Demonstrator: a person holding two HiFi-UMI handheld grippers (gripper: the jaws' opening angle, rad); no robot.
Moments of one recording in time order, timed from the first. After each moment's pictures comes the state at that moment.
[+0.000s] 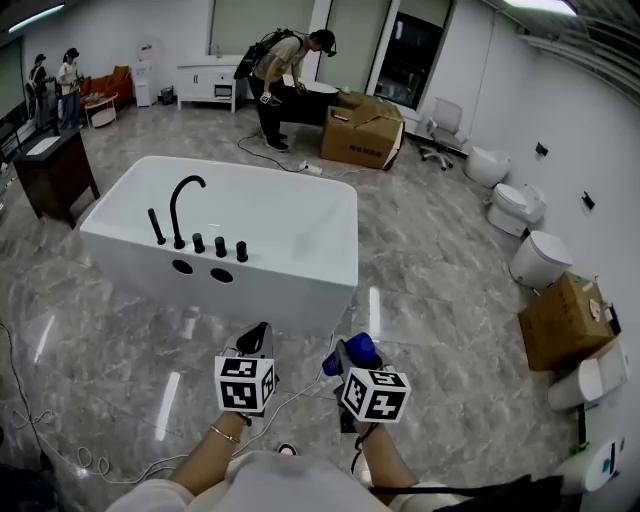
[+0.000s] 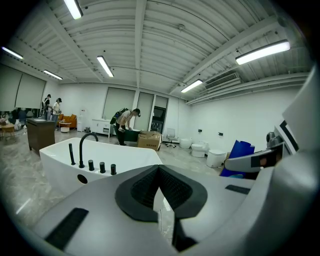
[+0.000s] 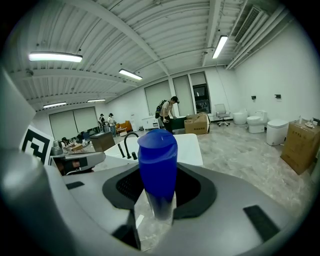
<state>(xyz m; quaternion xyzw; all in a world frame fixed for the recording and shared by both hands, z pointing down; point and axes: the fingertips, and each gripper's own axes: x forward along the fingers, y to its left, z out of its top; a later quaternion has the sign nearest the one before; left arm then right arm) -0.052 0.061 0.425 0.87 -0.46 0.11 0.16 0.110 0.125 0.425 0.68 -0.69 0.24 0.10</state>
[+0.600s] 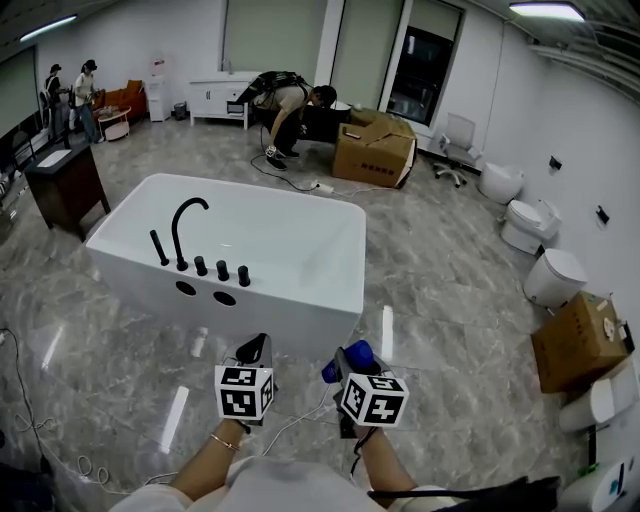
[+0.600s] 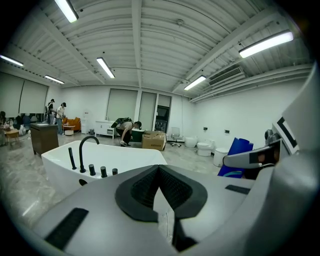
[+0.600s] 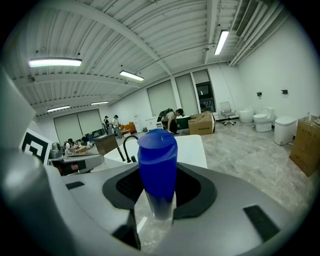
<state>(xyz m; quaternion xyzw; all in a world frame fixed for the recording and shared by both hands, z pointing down) -0.035 0.011 0.428 0.85 -0.48 0.13 0.14 0.133 0.063 0.430 0.66 -0.71 0.25 0.09</state>
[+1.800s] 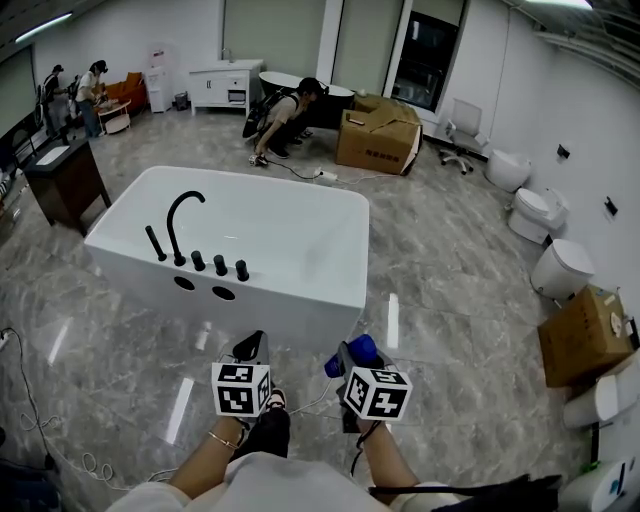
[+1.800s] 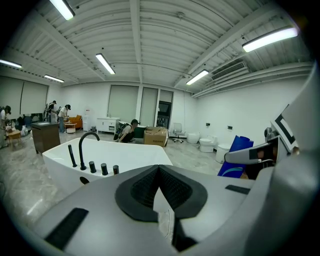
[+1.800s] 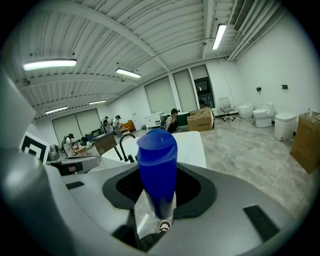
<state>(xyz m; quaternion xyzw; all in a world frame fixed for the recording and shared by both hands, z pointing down) -0.029 -0.006 0.446 0.84 -0.49 0.15 0.15 0.154 0.041 0.449 0.65 -0.70 0.27 0.09</state>
